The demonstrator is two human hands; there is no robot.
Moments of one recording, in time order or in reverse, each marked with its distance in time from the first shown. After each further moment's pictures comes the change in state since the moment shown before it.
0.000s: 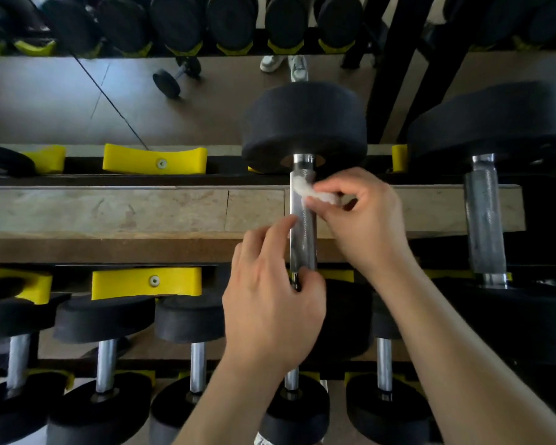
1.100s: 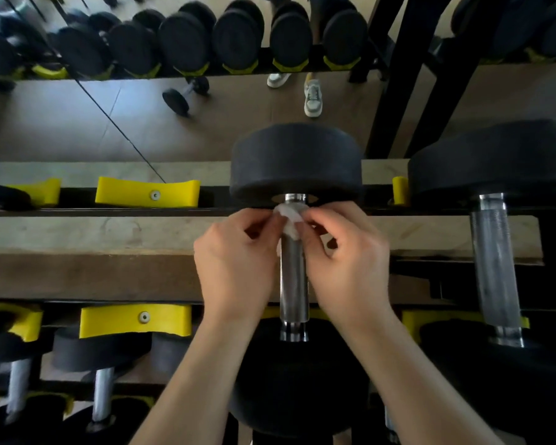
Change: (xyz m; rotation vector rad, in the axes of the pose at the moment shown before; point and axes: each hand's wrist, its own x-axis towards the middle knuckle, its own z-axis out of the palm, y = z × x) left_hand 0.088 0.002 0.002 -0.069 0.292 -0.089; right_hand 0.008 0.006 0.017 0.018 0.234 -0.186
